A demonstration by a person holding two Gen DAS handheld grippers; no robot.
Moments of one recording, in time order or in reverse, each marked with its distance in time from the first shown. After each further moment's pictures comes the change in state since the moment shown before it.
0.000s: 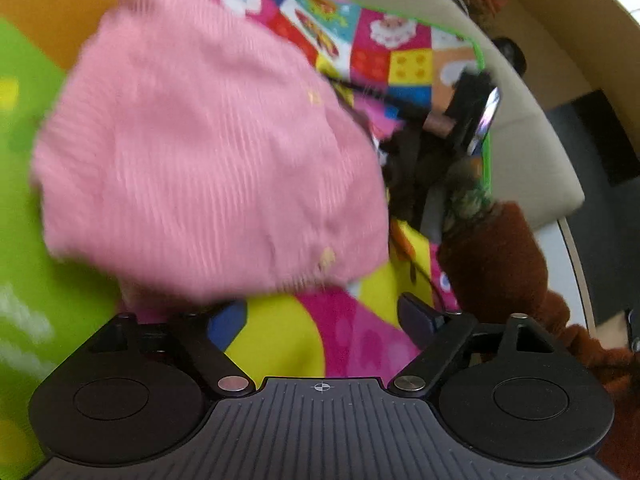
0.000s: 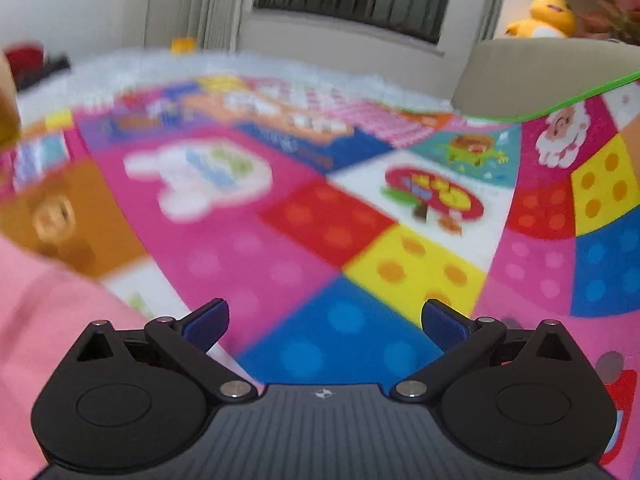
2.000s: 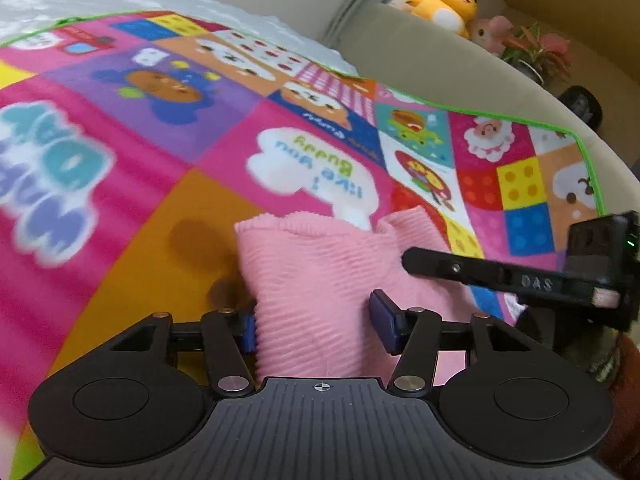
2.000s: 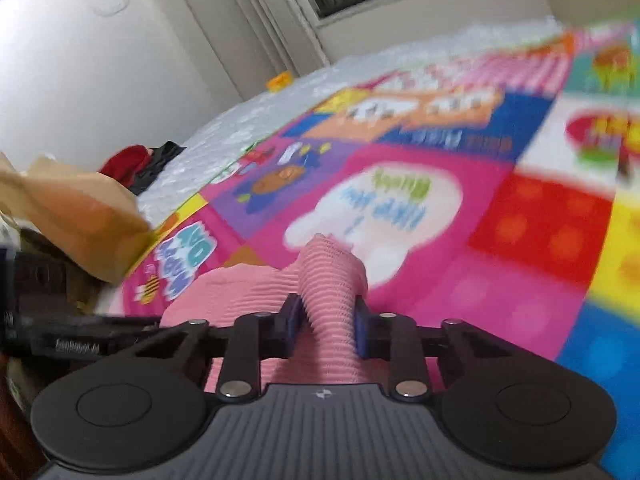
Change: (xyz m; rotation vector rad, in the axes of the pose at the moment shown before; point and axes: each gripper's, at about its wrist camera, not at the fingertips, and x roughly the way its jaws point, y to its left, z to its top) left arm 0.013 0.046 0.176 0.172 -0.241 0.310; right arm 0.037 0.022 0.042 0.321 -0.012 0.560
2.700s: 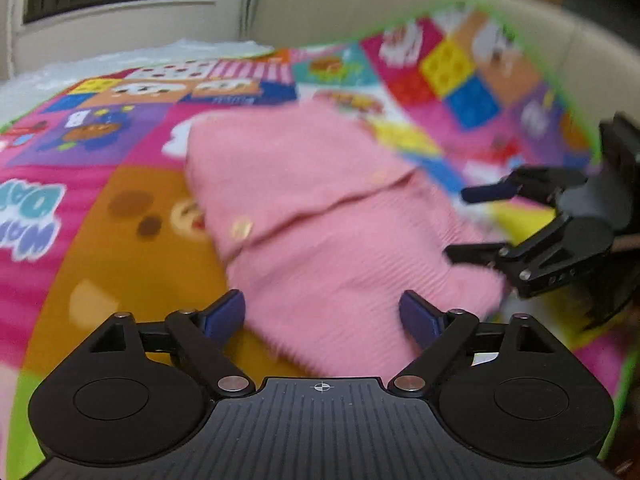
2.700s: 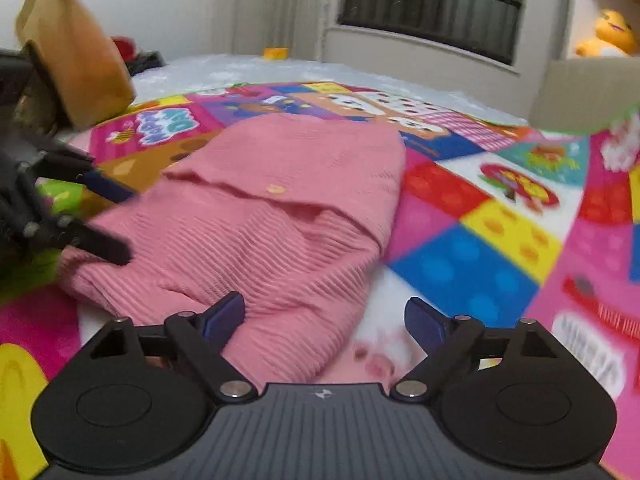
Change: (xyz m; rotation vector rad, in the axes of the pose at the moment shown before) left arm -0.038 -0.075 -0.090 0.433 0.064 0.080; right arm -0.085 0.035 -0.115 -0.391 -0.011 -0.312
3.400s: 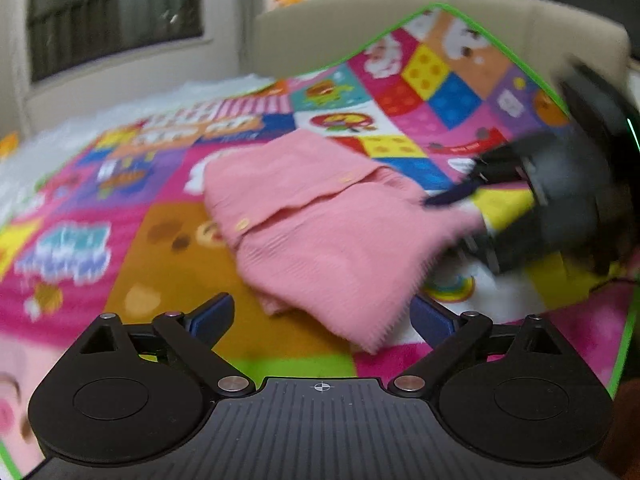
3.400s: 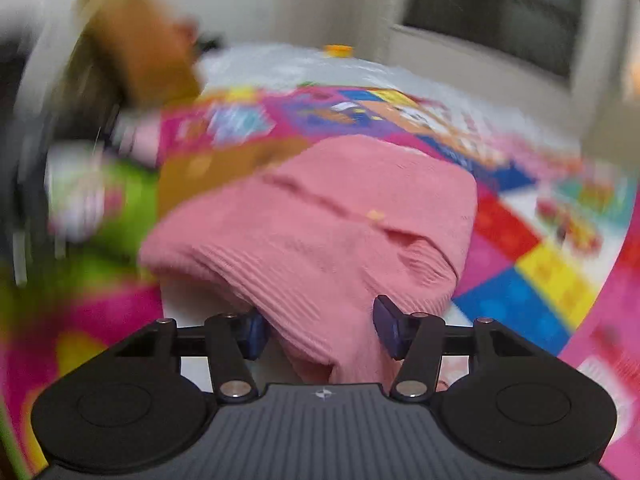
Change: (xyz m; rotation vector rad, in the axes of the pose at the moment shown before) left arm -0.057 -0.040 -0.011 0.176 -0.072 0.115; right arm -0.021 0.027 0.035 -0.080 0.041 0.153
